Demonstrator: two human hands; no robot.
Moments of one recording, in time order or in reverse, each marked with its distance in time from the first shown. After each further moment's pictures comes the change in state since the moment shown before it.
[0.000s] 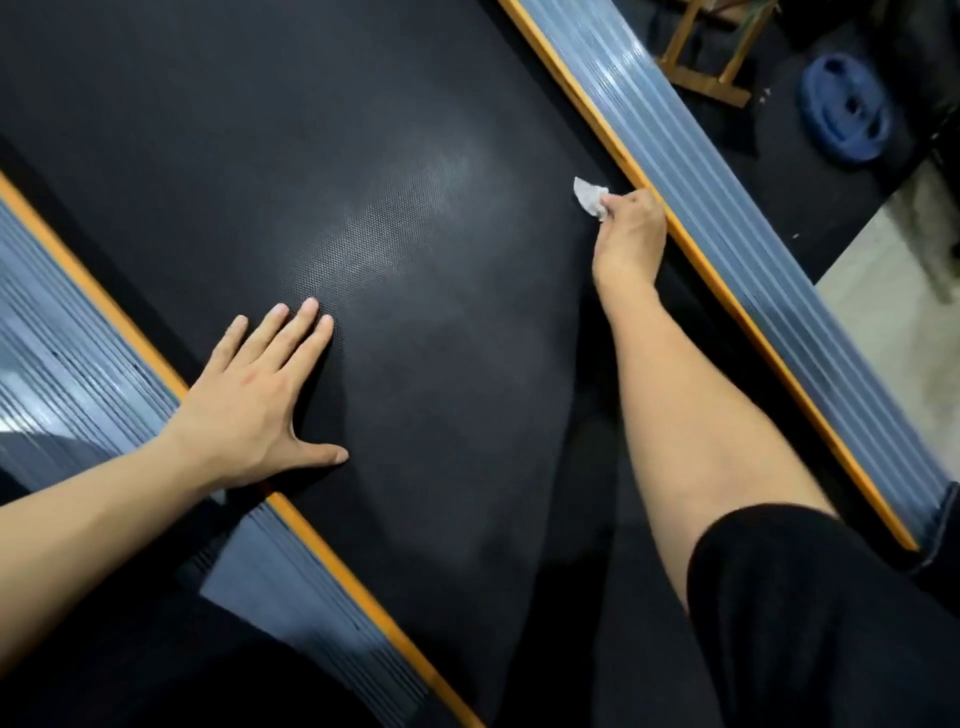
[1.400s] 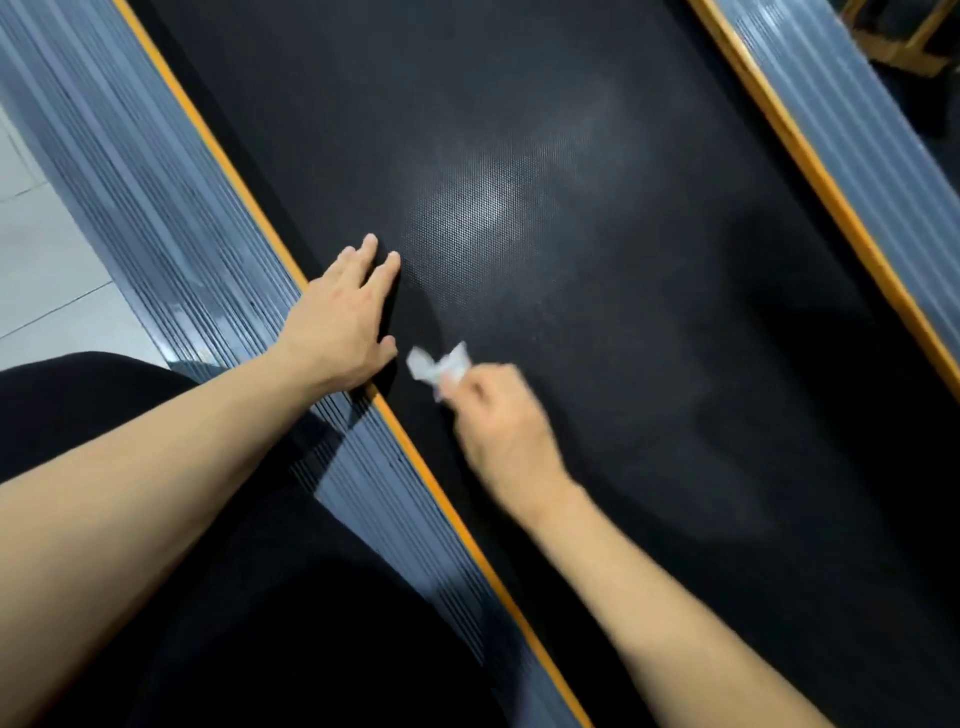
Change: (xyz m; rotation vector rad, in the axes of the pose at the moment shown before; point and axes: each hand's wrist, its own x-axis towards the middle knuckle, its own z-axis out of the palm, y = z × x) left_hand -0.001 -0.035 -0.040 -0.120 -0.012 -0.249; right_hand -0.278 -0.145 0.002 0.288 -0.138 -0.751
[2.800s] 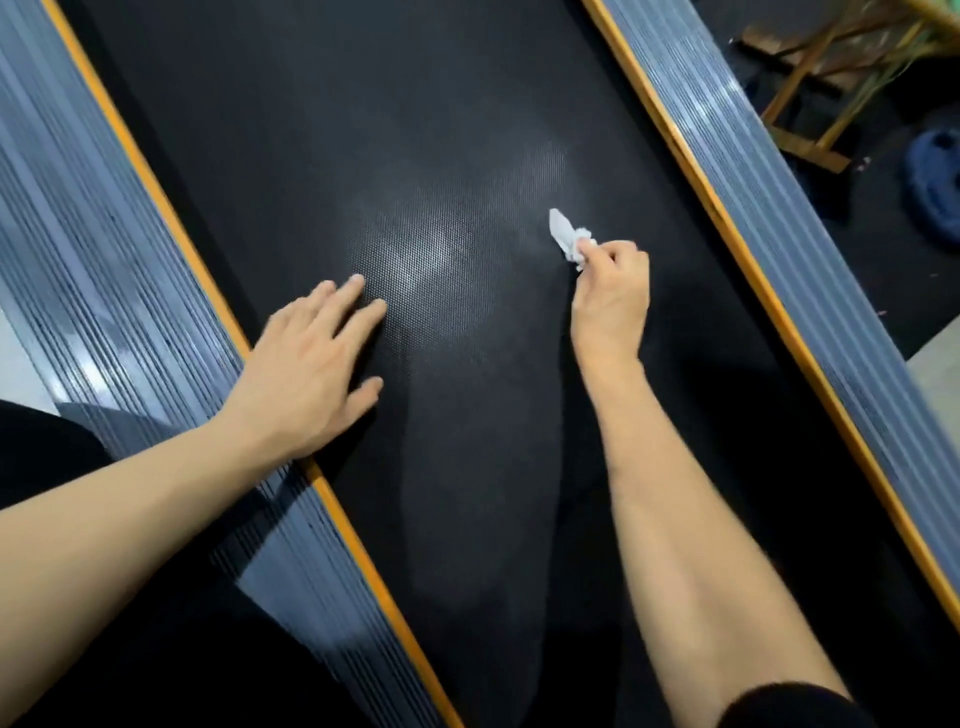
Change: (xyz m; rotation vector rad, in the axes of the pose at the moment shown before) left_hand 0.009 0.018 0.014 0.083 0.184 0.127; right_hand 0.123 0.192 -0.031 -0.299 0.308 0.340
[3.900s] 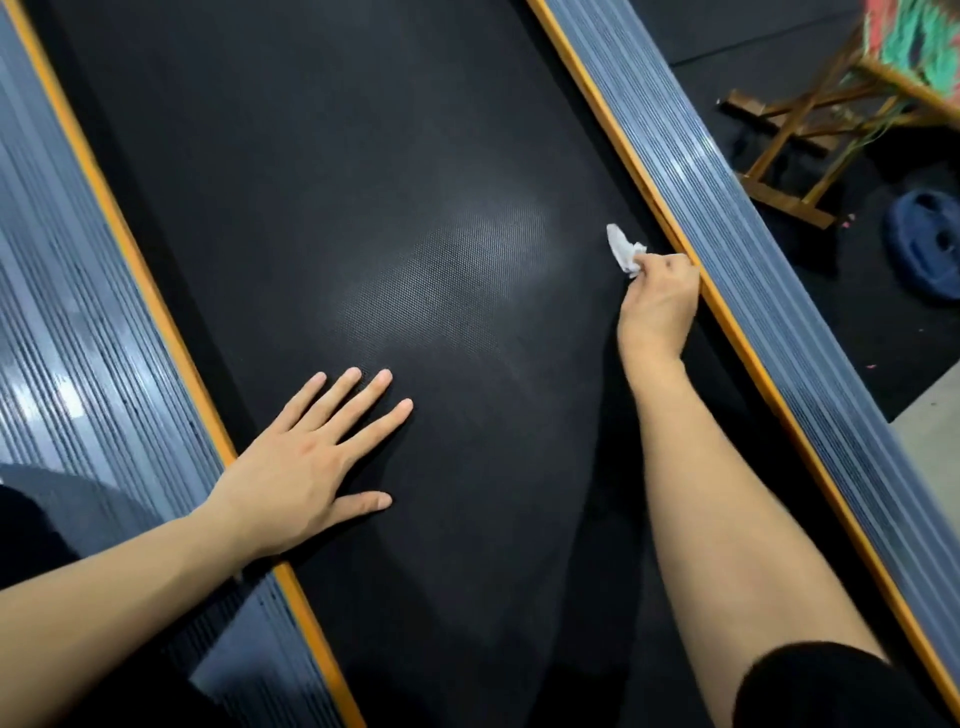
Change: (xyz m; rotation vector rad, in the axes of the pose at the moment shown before) left_hand -0.005 0.010 0.035 0.115 -0.132 0.204; right_hand 0.077 0.071 0.015 -0.027 -0.055 0.158
